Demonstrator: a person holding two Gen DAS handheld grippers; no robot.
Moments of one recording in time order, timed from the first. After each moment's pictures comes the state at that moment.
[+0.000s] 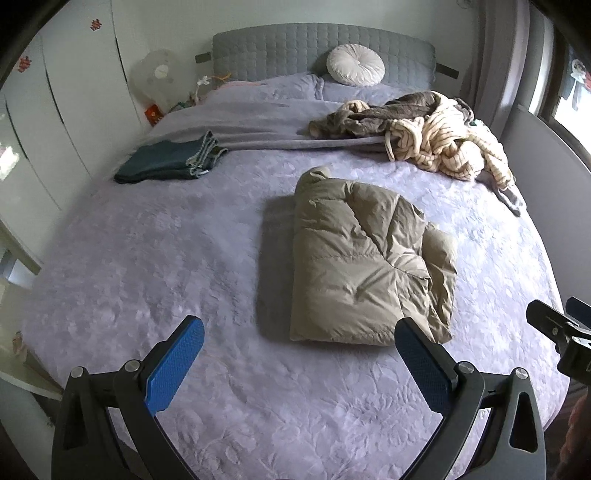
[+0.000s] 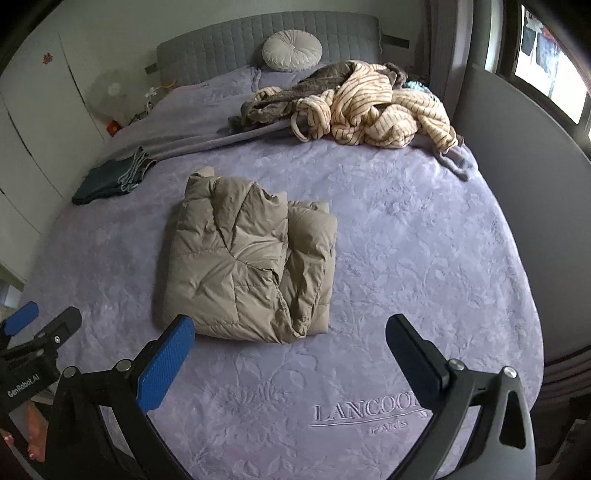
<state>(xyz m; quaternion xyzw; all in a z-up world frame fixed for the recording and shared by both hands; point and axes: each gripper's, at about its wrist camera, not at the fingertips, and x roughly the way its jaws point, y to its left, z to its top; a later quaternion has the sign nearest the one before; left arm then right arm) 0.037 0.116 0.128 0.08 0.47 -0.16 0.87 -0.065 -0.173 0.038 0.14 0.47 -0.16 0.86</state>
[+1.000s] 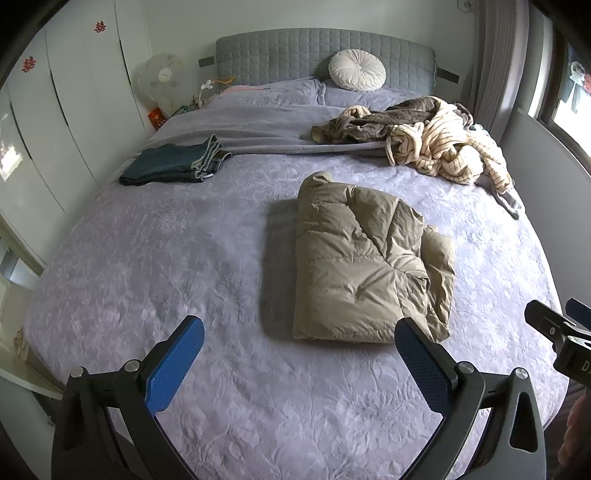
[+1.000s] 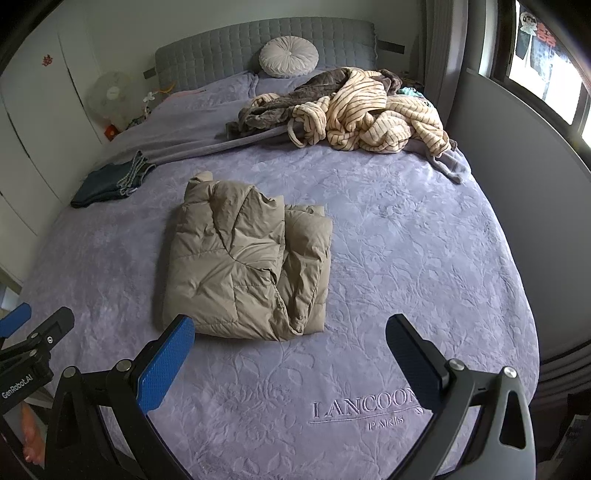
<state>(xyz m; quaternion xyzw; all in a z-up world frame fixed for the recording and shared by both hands) 0.032 0.118 0.134 0.08 0.46 -0.16 0.87 -0.071 -0.172 0.045 0.13 0.47 -0.16 0.86</state>
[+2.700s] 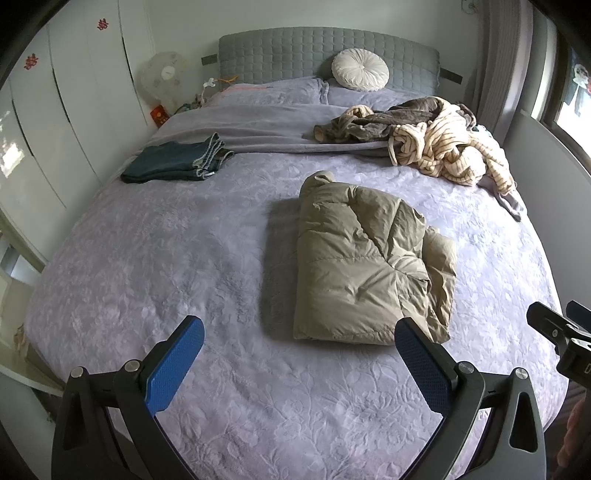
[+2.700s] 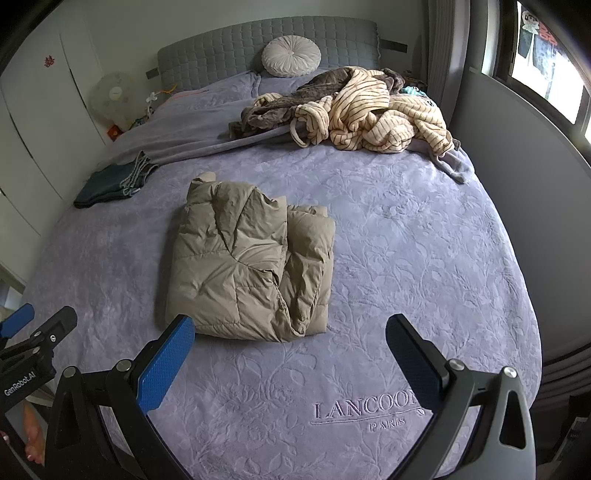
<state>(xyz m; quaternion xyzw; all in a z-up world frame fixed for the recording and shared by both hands) 0.025 0.121 0.140 0.08 0.46 -0.15 0.87 -0.073 -0.168 0.045 0.14 0.46 -0.17 0.86</state>
